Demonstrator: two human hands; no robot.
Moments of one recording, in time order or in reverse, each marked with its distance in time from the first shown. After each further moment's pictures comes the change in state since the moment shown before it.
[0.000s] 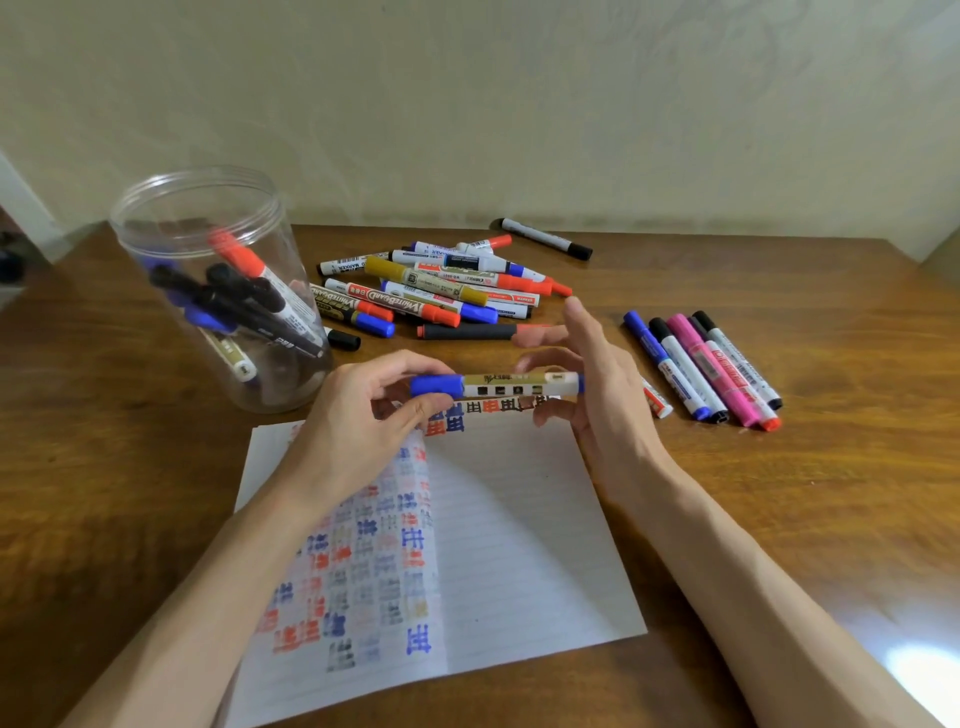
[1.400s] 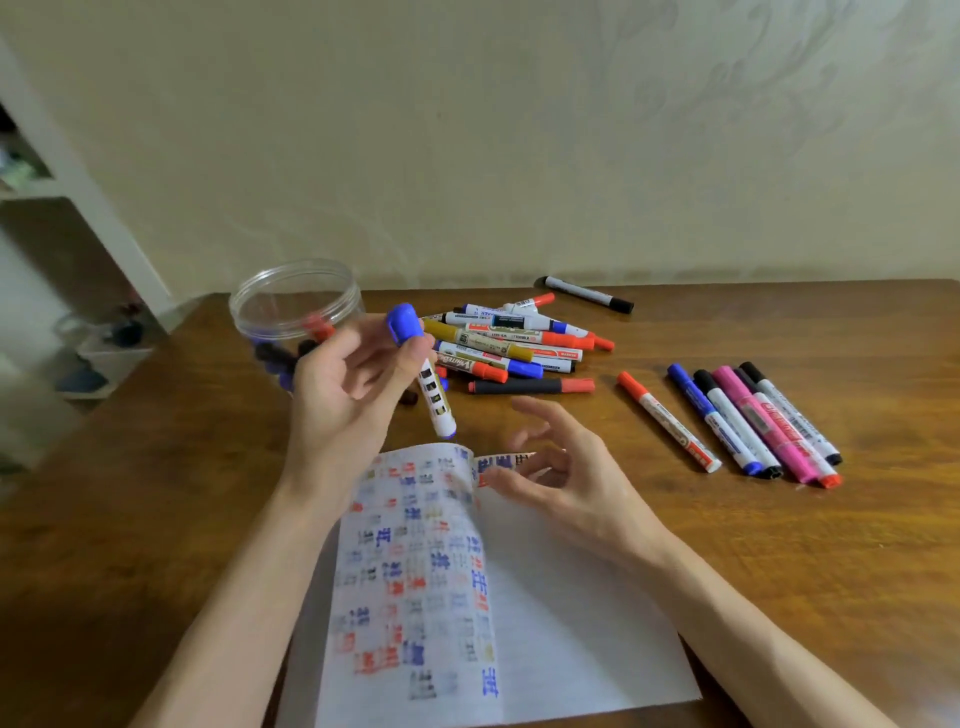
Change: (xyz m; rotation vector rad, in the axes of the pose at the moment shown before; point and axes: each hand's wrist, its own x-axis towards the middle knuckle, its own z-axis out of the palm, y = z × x) left_hand 0.011 0.046 -0.048 -0.444 0.399 0.071; right_hand -0.009 0.022 0.024 -0.418 -0.311 -0.242
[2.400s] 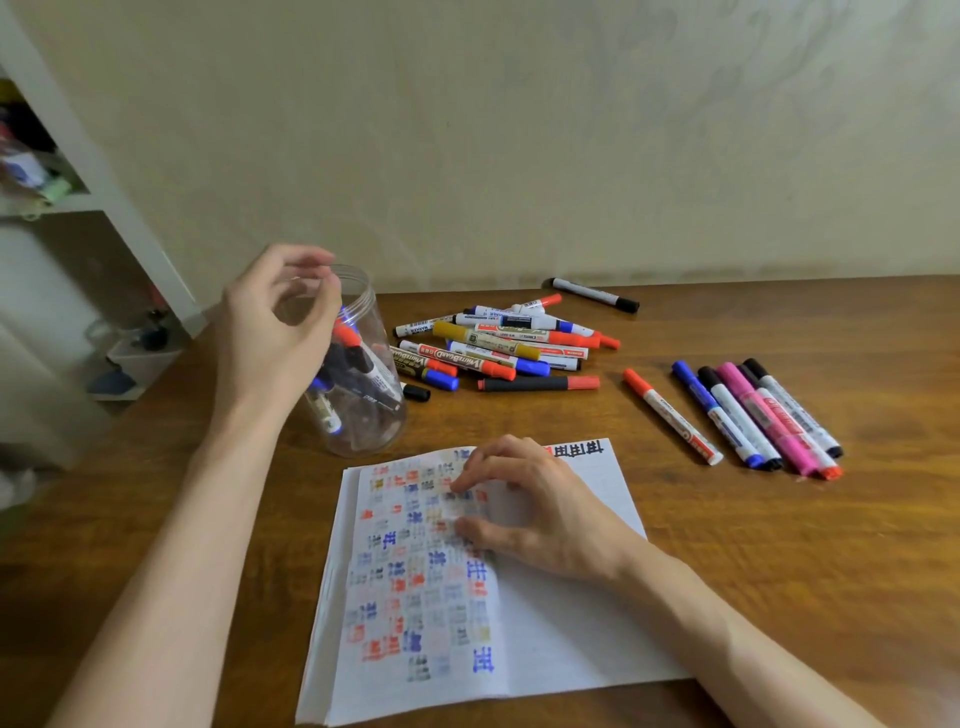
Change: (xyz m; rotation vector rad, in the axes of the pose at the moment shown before) left_hand 0.052 0.017 -0.057 0.648 0.189 0.202; right_hand -0.007 -0.007 0.019 -0.387 -0.258 -0.178
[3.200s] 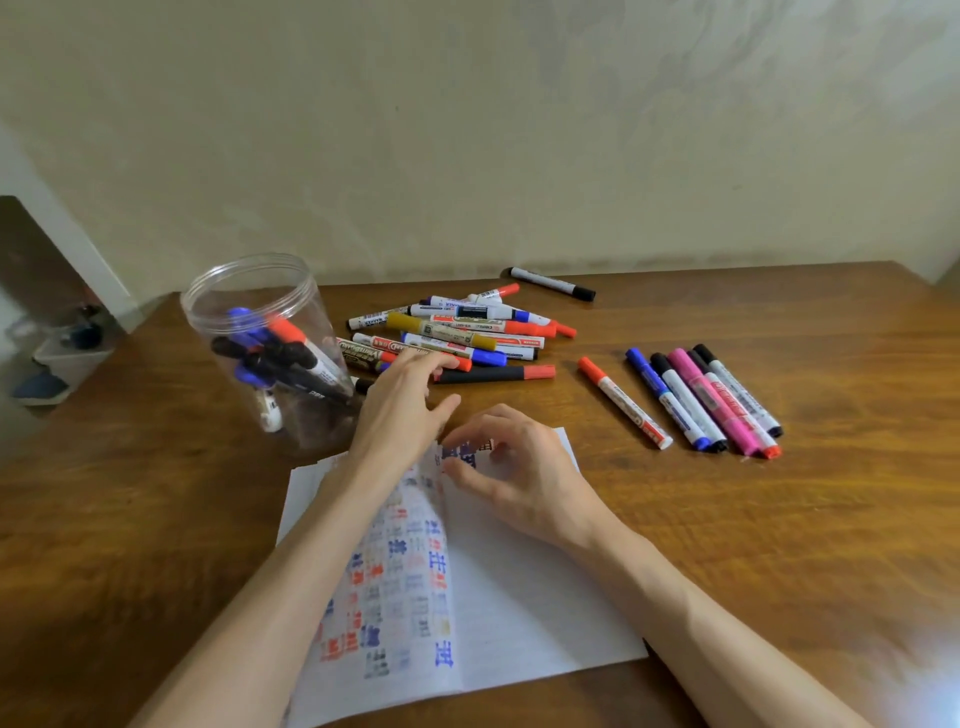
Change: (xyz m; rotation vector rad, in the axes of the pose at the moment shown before) left_hand -0.065 -0.004 0.130 0.343 -0.563 -0.048; right_hand 0.002 0.019 -0.008 0.064 0.271 0.068
